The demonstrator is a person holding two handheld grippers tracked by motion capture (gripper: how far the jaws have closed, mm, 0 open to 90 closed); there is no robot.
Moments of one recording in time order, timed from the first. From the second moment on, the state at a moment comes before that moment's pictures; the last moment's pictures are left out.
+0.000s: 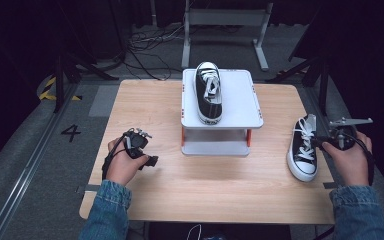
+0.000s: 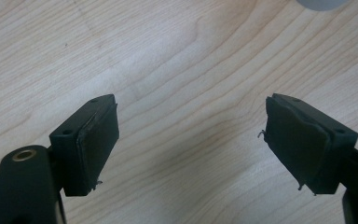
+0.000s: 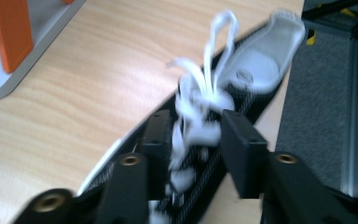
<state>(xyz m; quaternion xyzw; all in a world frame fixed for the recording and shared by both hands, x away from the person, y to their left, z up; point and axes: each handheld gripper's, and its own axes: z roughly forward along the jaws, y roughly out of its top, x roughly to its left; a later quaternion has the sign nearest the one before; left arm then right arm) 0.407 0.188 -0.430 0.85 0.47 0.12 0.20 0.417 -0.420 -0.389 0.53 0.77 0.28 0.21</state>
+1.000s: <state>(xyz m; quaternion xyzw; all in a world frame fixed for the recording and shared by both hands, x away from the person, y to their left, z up) 0.395 0.202 -0.439 0.85 0.48 0.12 0.18 0.512 -0.382 -0.405 0.61 0.76 0.20 0.07</state>
